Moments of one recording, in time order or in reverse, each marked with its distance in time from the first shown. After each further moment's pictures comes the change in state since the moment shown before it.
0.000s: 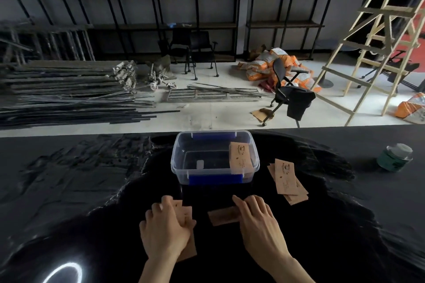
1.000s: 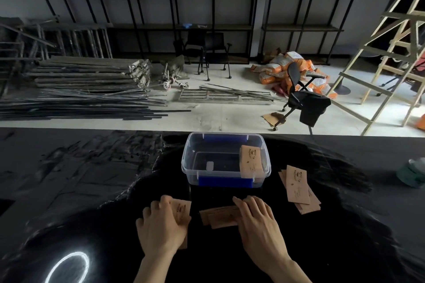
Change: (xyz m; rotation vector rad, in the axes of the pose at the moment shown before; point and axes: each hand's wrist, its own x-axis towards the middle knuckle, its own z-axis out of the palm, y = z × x) left_hand 0.008 -0.018 -0.005 0.019 0.006 -0.080; right_hand 0.016 -0.004 0.012 0.018 0.013 -0.023
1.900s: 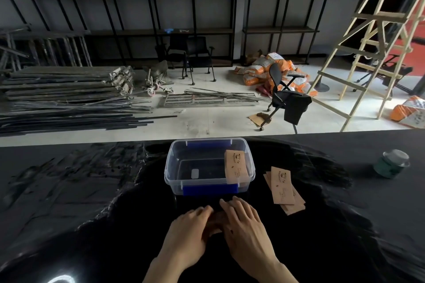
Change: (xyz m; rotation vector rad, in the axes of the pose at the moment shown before) left_hand -0.009 0.072 -0.005 0.046 -0.366 0.625; right_hand 0.007 -0.003 -0.008 0.071 0.005 0.014
